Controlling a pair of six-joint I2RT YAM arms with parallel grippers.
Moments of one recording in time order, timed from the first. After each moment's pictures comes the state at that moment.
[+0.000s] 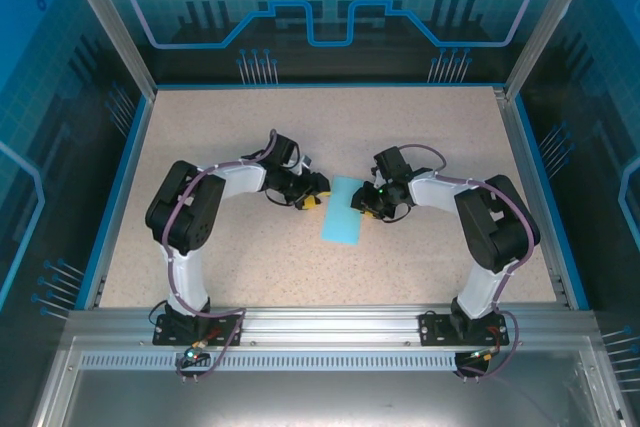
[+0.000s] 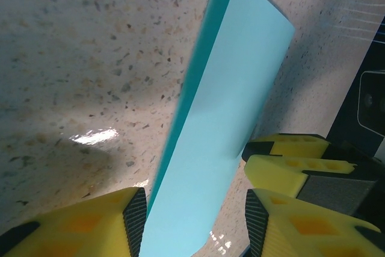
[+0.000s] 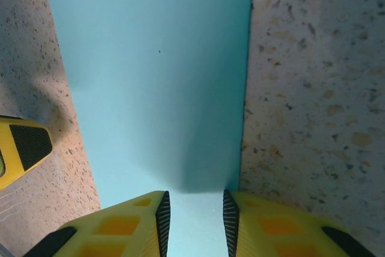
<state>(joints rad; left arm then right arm) -0.39 1.96 1.14 -0.24 0.70 -0.85 0.43 1.78 0.95 -0.31 -0.39 0.76</state>
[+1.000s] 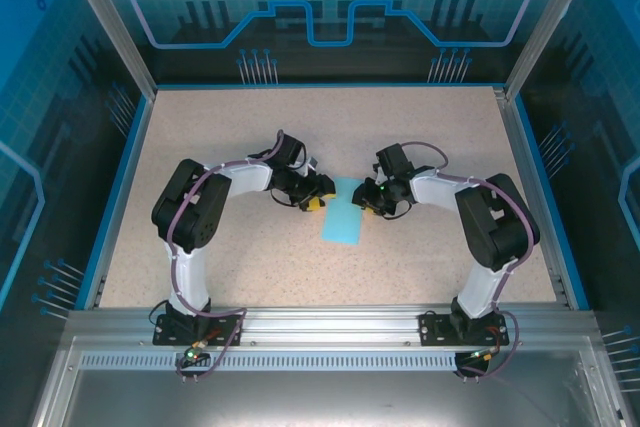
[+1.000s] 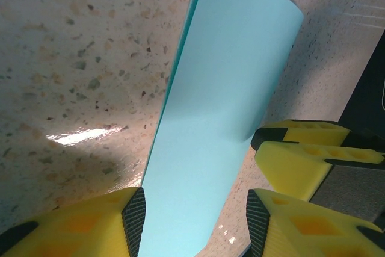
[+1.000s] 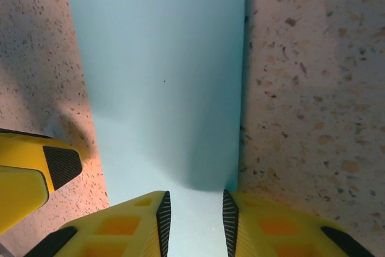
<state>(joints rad) -0.42 1.99 1.18 -0.27 0.70 -0.84 0.41 1.79 0.96 -0.29 -0.39 0.76</state>
